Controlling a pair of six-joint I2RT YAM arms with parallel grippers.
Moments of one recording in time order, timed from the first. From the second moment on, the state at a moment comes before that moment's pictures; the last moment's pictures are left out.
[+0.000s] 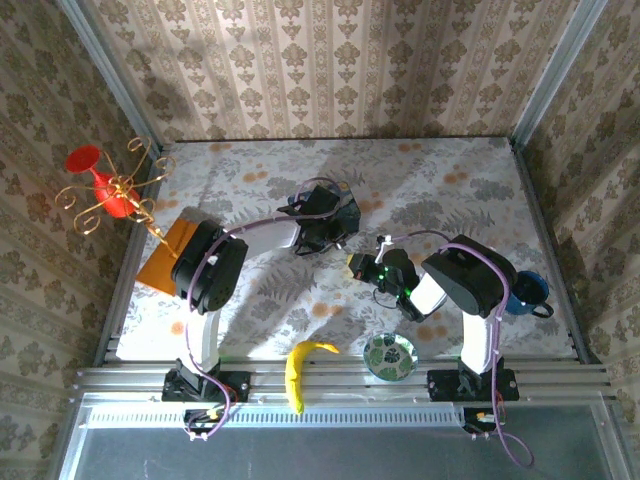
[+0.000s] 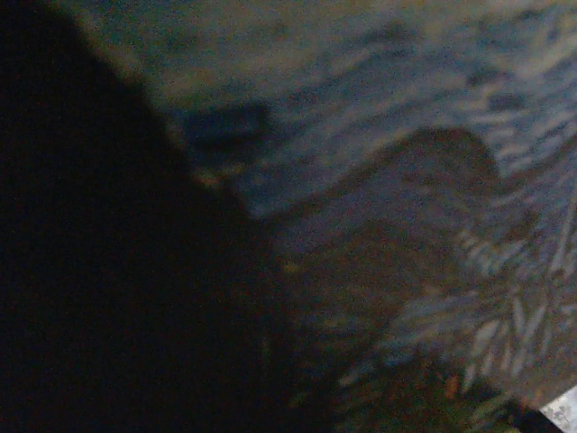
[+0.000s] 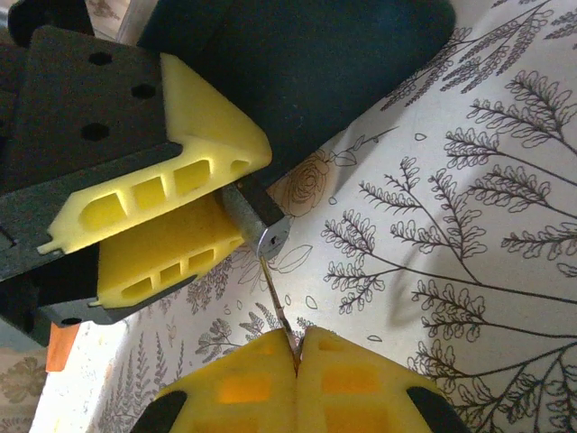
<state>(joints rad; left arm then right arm) -0.72 1.99 1.33 -0.33 0.14 -1.14 0.57 1.93 0.44 1.12 -0.11 0.92</state>
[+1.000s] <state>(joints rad) -0.69 1.97 1.30 -0.23 0.27 -1.25 0.56 1.95 0.42 1.19 -0.10 0.94</state>
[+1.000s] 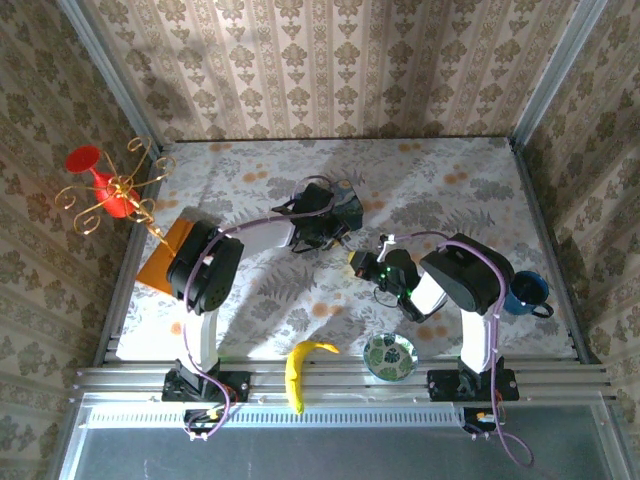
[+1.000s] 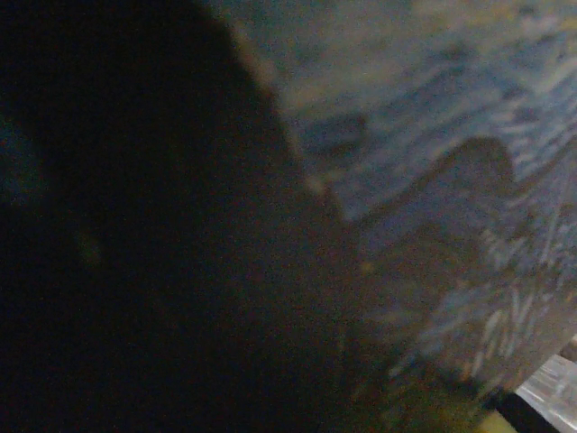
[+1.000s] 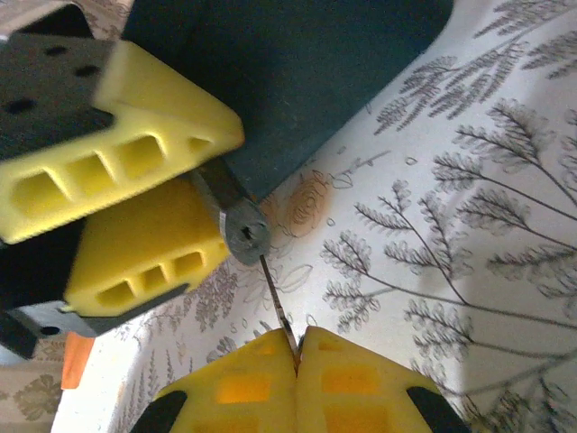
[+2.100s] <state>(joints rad) -0.69 1.93 1.27 -0.18 0.36 -1.32 0.56 1.67 0.35 0.98 -0.03 0.79</state>
